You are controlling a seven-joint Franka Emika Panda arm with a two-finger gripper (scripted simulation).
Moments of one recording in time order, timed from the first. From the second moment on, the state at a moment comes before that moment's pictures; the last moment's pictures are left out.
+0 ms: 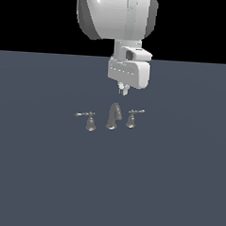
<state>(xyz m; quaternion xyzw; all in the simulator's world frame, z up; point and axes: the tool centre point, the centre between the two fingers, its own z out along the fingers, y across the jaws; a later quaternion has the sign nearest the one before) 0.048 -0.033 0.168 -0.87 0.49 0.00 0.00</state>
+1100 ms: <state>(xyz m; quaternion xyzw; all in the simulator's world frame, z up) 0.116 -0.106 0.078 -0.79 0.61 0.00 0.00</state>
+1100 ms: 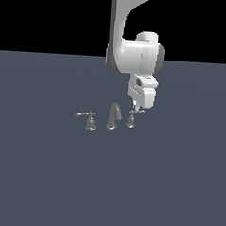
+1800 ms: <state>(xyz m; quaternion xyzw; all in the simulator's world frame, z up) 0.101 -0.122 0.077 -0.79 0.62 0.00 0.00</state>
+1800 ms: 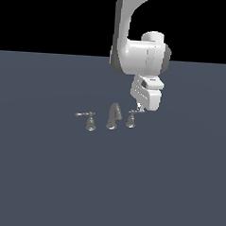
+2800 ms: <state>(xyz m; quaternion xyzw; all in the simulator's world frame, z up) 0.062 -0.124 0.076 -0.79 0.61 -0.01 0.01</state>
